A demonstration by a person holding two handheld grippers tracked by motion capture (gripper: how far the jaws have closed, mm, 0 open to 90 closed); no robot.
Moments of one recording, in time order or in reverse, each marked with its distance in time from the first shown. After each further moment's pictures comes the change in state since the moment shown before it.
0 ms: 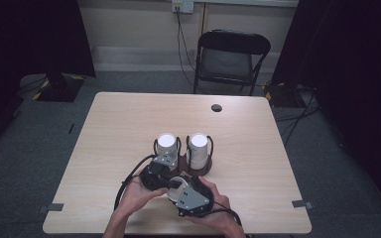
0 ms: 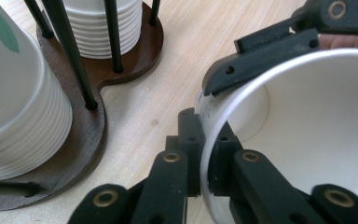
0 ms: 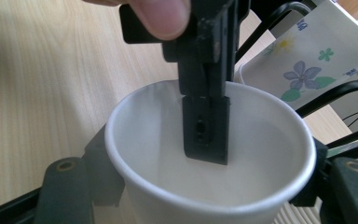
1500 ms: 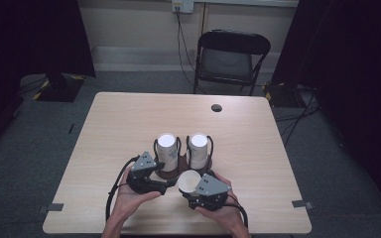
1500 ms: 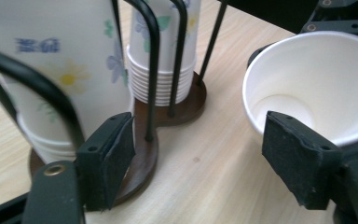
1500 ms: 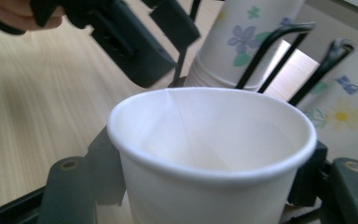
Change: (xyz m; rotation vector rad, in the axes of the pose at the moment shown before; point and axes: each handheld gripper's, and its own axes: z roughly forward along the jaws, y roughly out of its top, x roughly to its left) left arm 0.001 -0.031 -0.025 -0.352 0.180 -0.025; right arm -0.028 -0.025 -0.016 -0.056 -0.006 0.293
